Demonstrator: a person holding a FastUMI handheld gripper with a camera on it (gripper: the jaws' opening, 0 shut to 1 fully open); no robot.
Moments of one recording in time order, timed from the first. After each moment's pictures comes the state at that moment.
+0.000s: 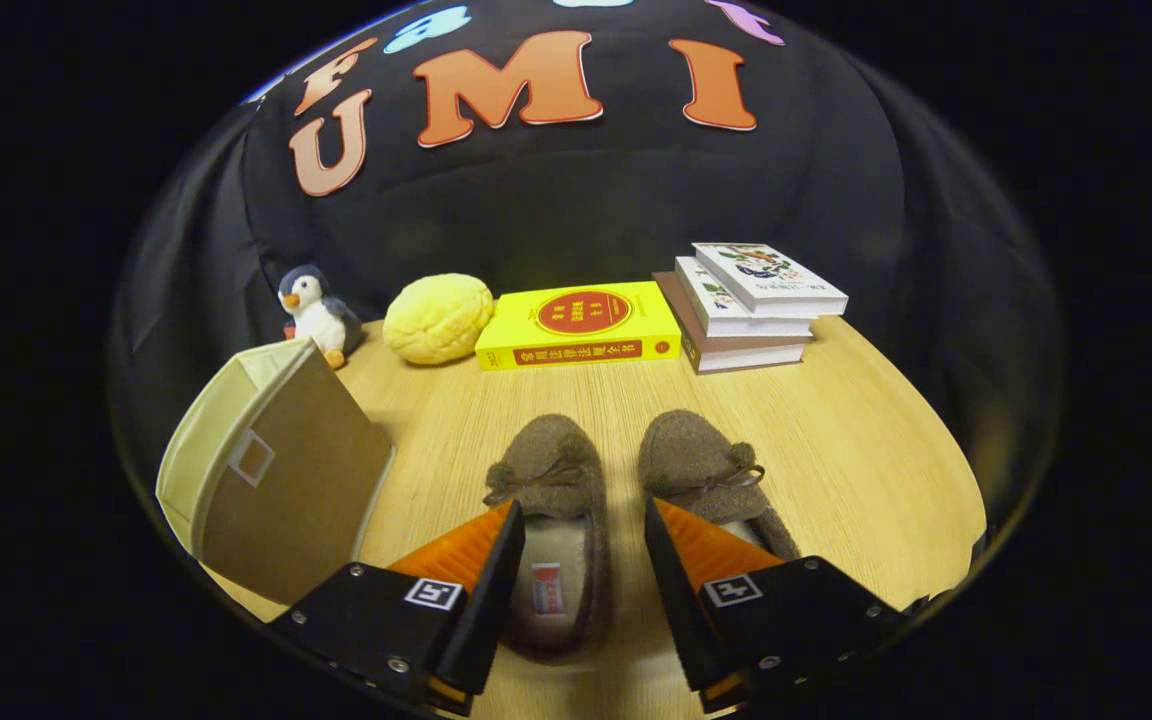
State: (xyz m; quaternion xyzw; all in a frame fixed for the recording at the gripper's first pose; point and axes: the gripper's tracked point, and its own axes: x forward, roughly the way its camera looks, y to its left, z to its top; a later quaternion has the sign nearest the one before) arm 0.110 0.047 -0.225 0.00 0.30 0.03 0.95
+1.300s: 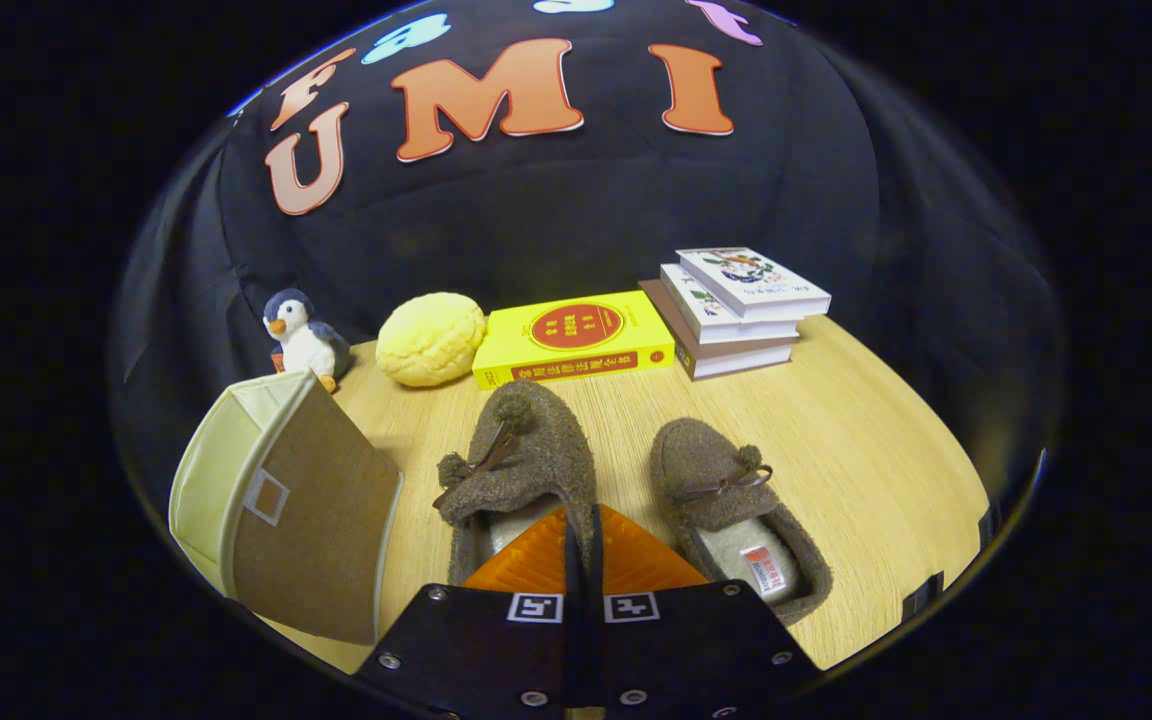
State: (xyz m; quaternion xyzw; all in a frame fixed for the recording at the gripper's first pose) arm 0.108 0.069 -0.181 0.03 0.27 -0.01 0.96
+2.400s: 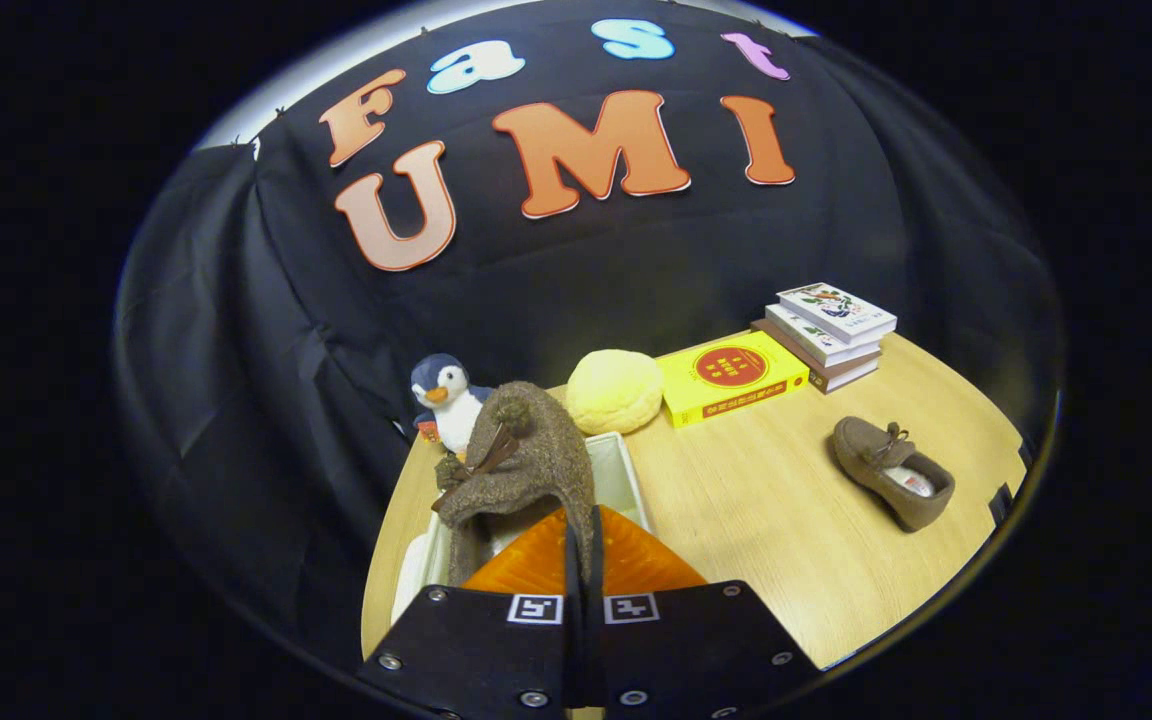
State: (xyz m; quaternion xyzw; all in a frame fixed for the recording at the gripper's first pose) arm 0.058 0.312 -0.102 0.10 0.23 0.03 0.97
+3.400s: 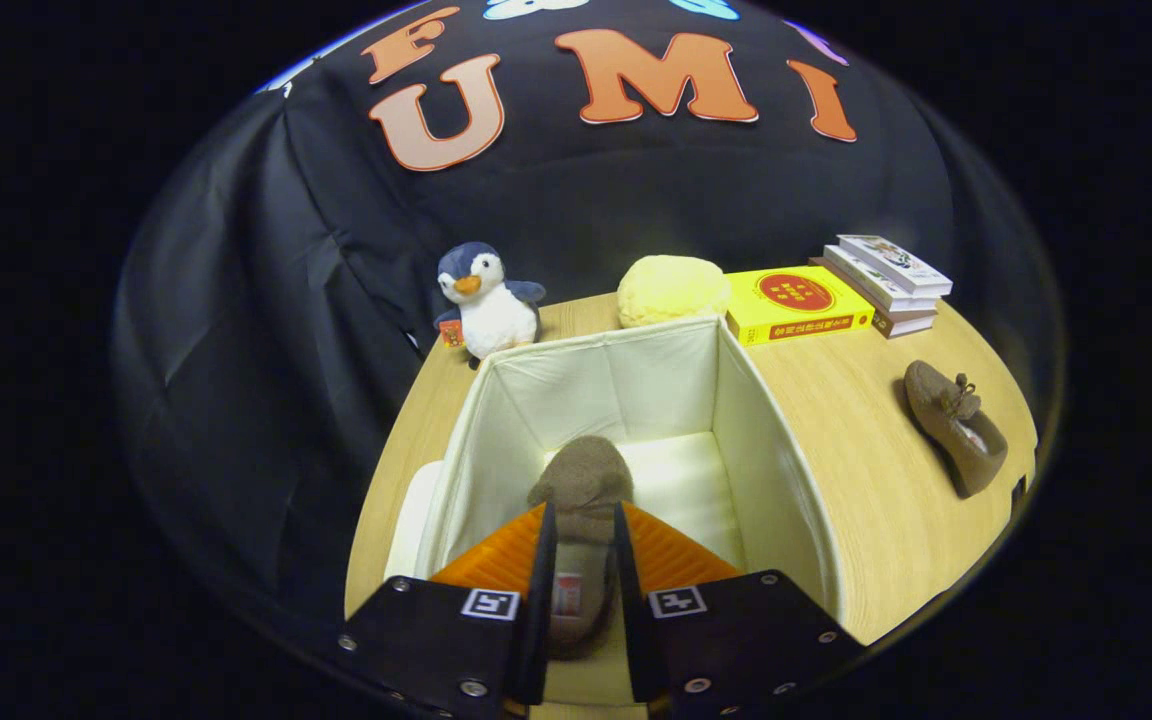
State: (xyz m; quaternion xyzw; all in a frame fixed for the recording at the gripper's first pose) arm 0.051 0.361 -0.172 0.04 0.31 0.06 0.95
